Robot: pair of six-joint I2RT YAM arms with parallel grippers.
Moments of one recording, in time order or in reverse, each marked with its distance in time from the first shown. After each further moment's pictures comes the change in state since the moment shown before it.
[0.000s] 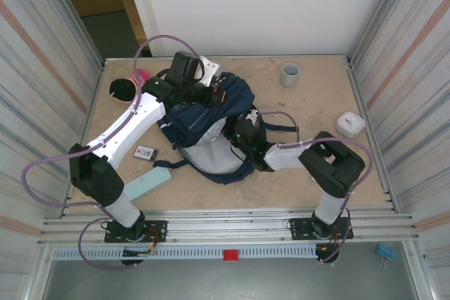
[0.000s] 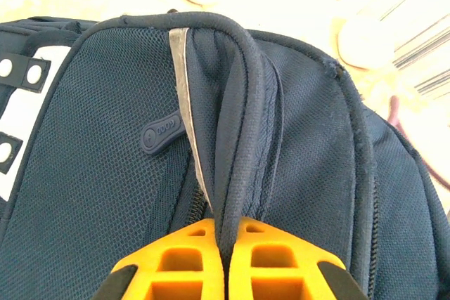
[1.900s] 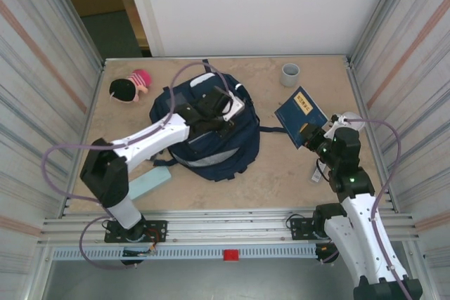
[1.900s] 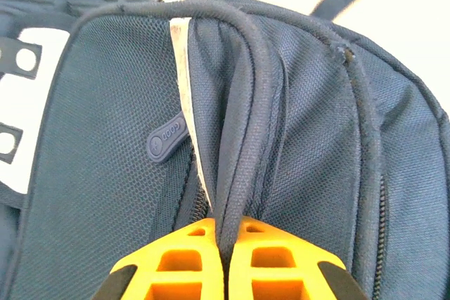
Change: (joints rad) left arm -0.230 0.021 -0.217 0.077 -0.405 0.211; right arm -0.736 -1.200 -0.226 -1.084 -0.450 -0.636
